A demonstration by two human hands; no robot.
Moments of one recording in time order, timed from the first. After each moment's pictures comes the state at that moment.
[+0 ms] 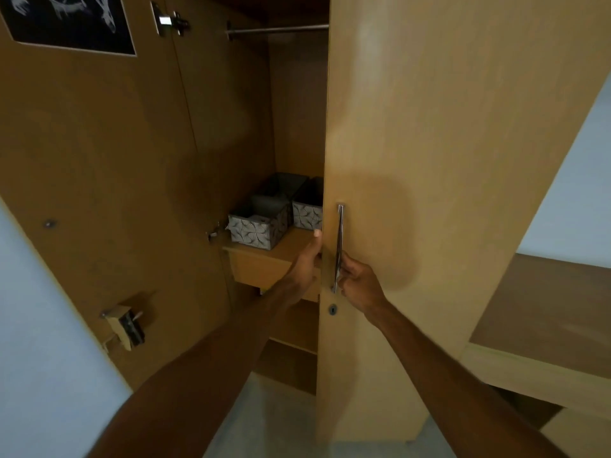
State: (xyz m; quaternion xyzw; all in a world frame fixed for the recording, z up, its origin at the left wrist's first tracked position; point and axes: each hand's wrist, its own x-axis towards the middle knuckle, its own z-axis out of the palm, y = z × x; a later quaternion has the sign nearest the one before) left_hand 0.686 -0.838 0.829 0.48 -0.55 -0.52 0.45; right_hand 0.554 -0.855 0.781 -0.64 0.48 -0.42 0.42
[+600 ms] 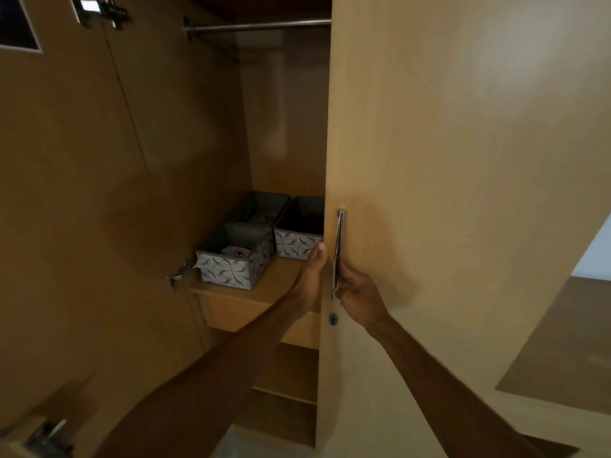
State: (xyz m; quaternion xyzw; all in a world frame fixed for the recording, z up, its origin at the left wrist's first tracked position) left_hand 0.687 -0.993 0.810 0.42 -0.56 -0.53 0.48; right_hand 0.564 -1.001 0.762 -0.64 0.51 -0.44 0.36
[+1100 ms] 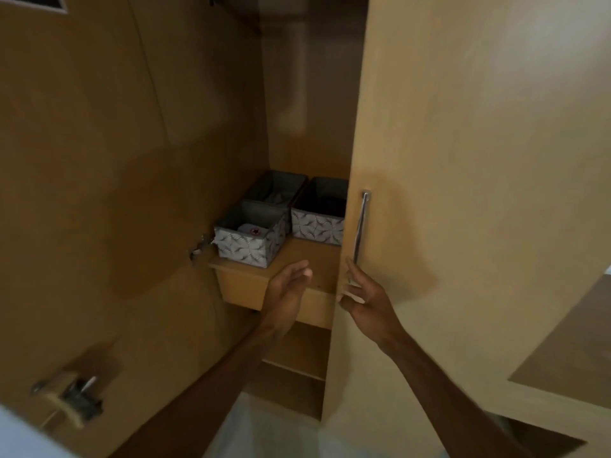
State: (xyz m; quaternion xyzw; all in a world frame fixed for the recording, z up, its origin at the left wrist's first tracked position) left_hand 0.756 -0.952 0.747 0.49 -0.50 -0.44 0.56; right_hand 0.582 -0.952 0.746 -0.63 0.50 -0.43 0.41
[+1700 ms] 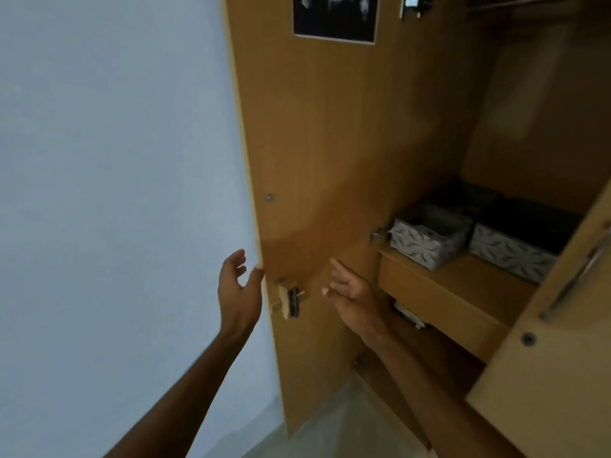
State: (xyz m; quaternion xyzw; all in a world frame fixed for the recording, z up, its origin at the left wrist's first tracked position) left_hand 0.990 -0.689 0.788 0.72 -0.24 -0.04 0.65; right_hand 0.839 -0.822 0.775 -0.72 0.28 -0.27 0.57
